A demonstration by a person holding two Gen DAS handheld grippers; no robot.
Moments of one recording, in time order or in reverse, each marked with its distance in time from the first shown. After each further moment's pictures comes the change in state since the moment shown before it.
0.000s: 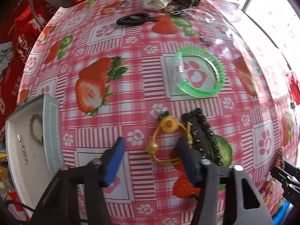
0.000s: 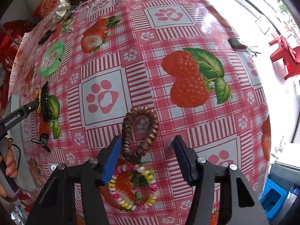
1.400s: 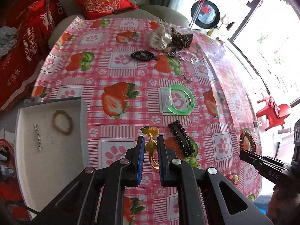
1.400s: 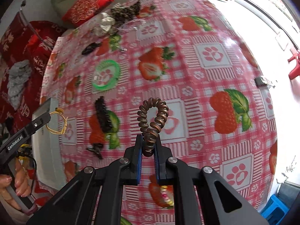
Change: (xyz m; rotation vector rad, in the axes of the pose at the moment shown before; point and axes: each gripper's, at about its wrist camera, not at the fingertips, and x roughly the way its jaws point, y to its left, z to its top) left arm -0.111 0.051 -0.036 -0.117 -0.146 -0.173; right arm -0.064 0.045 0.012 -0.108 -0.097 0.184
